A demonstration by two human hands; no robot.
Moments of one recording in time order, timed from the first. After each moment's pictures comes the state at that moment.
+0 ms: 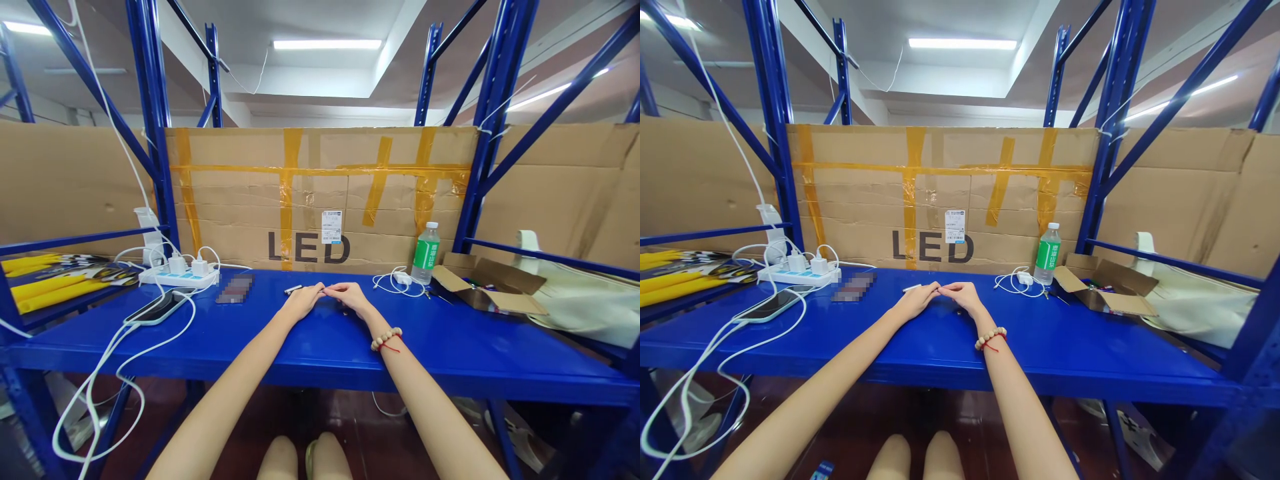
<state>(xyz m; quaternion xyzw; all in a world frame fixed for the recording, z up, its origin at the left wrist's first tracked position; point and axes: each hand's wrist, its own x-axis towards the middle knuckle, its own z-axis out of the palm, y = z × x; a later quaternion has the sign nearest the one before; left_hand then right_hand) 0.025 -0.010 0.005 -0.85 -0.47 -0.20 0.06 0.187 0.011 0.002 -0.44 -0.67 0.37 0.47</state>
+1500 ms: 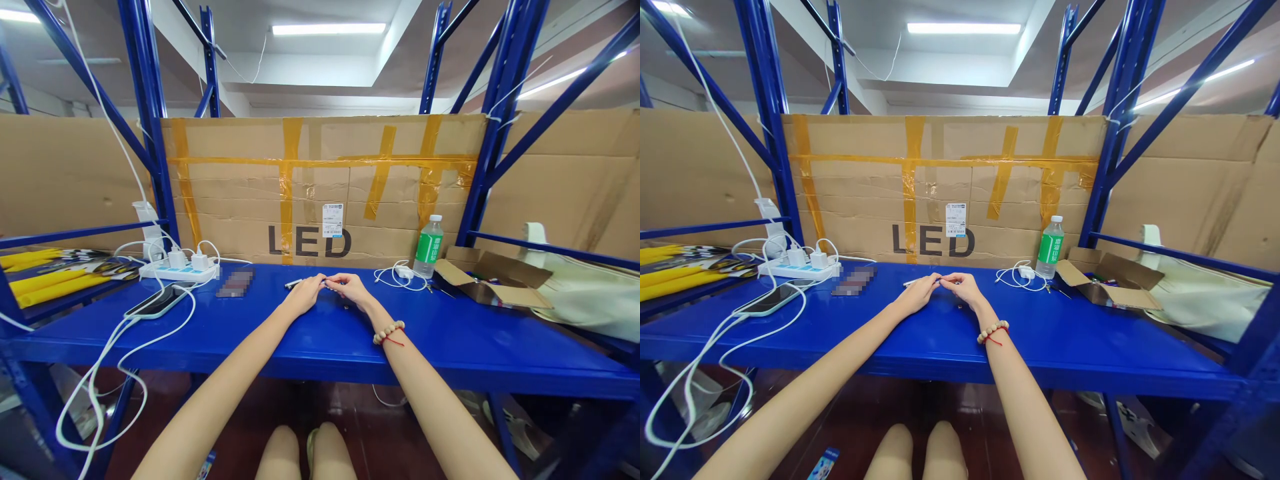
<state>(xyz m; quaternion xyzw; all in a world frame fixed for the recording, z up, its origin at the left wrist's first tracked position) 0.025 0.000 -0.005 -0.86 -0.42 -0.29 0.06 0.187 0.020 -0.002 -0.36 -0.68 0.40 0.49</state>
